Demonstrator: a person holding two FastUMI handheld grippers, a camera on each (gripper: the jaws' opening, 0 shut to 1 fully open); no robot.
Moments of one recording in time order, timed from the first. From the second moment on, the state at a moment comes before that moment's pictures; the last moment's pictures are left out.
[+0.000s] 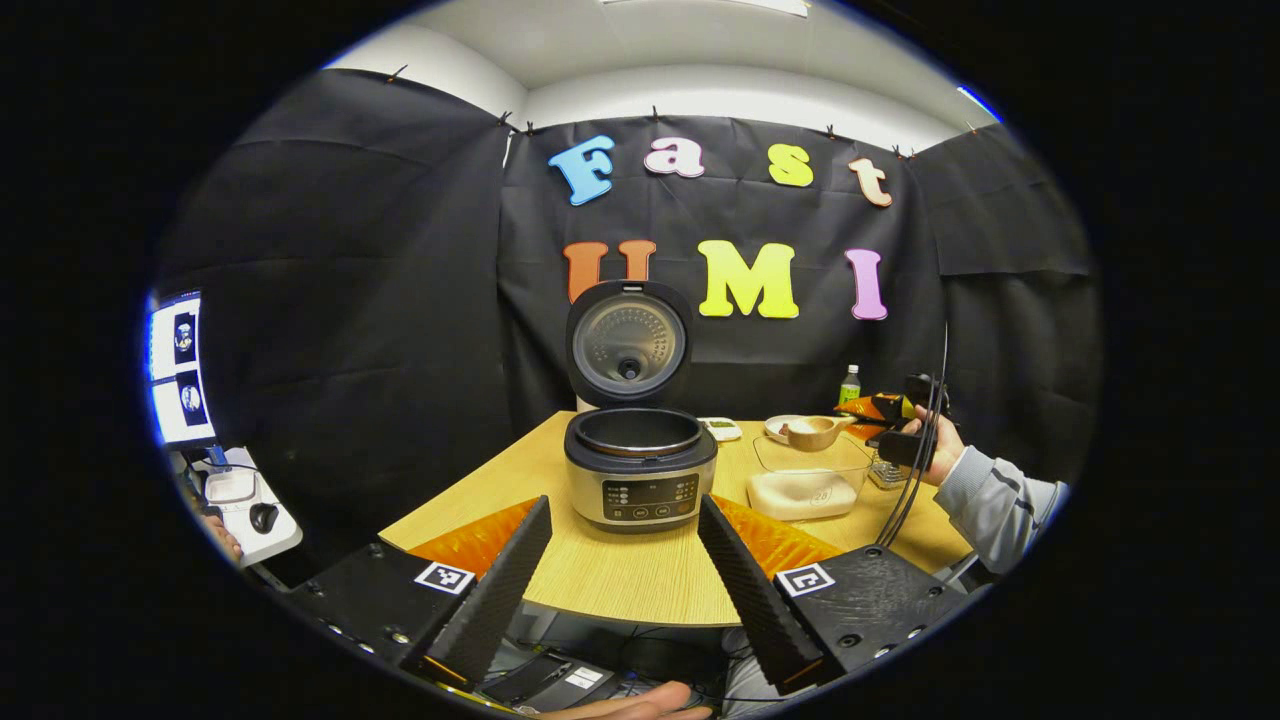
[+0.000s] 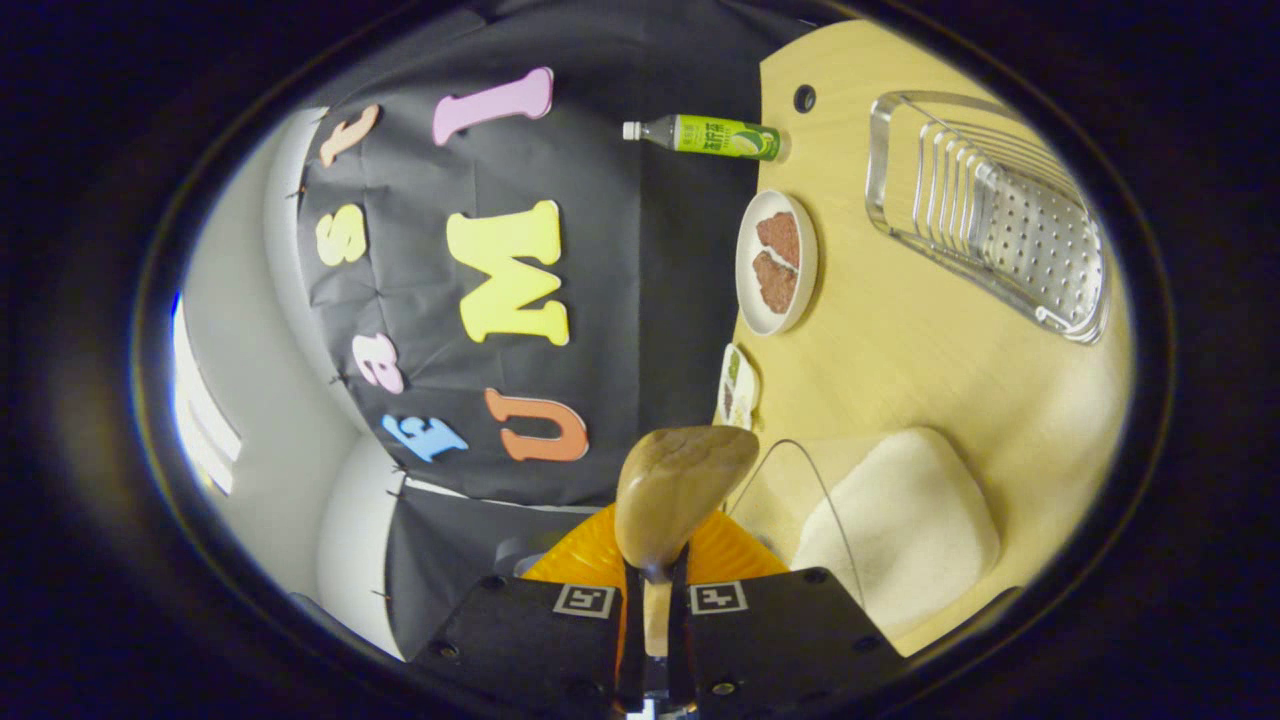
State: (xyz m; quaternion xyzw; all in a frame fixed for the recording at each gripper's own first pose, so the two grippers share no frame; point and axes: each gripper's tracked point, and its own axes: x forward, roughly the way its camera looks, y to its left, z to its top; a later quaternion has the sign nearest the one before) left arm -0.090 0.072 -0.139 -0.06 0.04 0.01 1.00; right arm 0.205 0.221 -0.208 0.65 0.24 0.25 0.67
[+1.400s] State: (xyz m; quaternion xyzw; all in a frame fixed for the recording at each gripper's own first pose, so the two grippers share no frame) left arm -0.127 0.127 -0.149 -0.09 0.02 0.02 1.00; right arm 0.182 0.437 -0.092 0.50 0.21 0.28 0.79
